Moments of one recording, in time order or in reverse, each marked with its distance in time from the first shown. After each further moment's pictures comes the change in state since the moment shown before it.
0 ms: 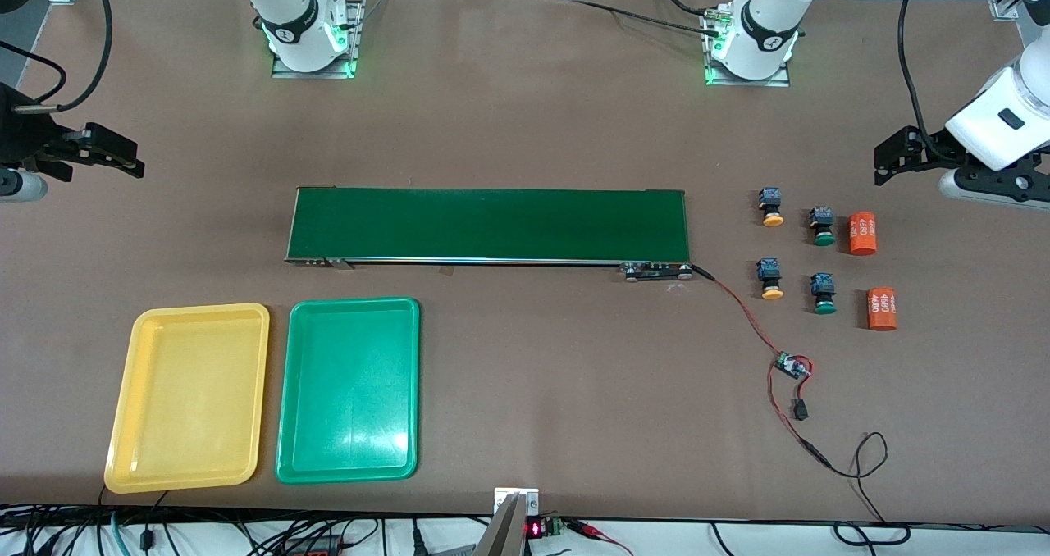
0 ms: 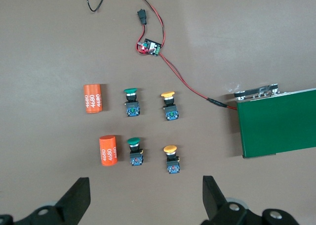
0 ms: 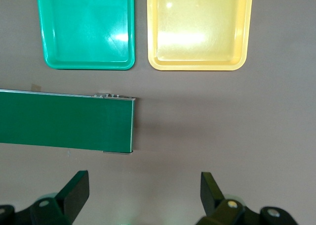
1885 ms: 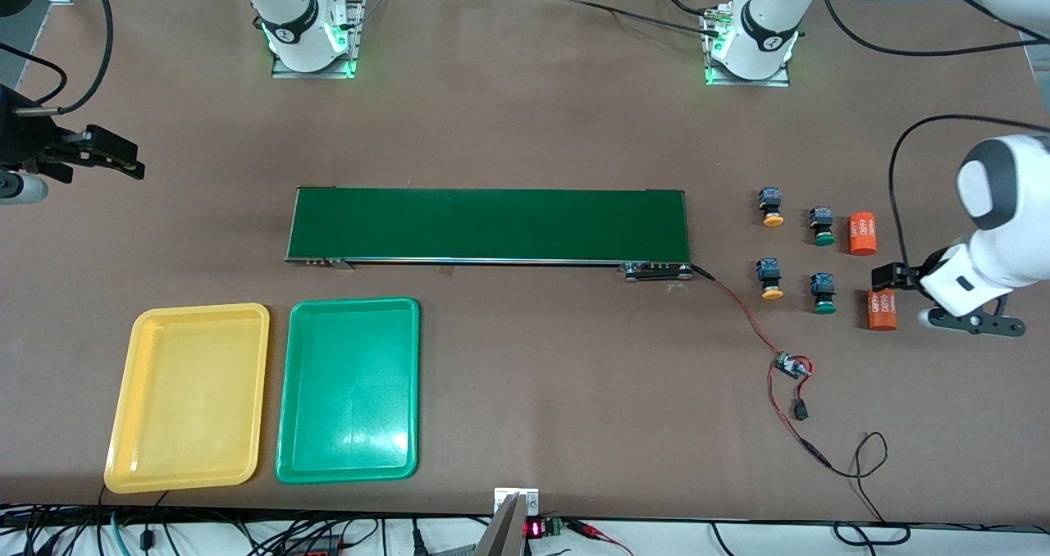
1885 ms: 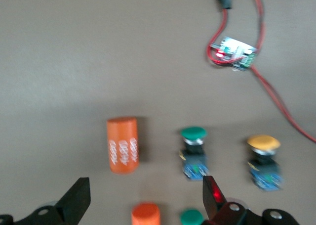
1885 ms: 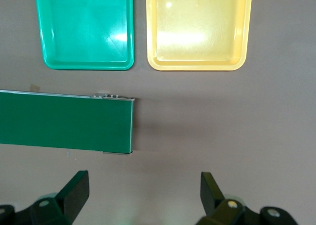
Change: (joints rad) left arm 0.198 0.403 0.020 -0.165 0.078 0.614 0.129; right arm -0.001 0.003 -0.001 -0.001 0.000 0.003 0.000
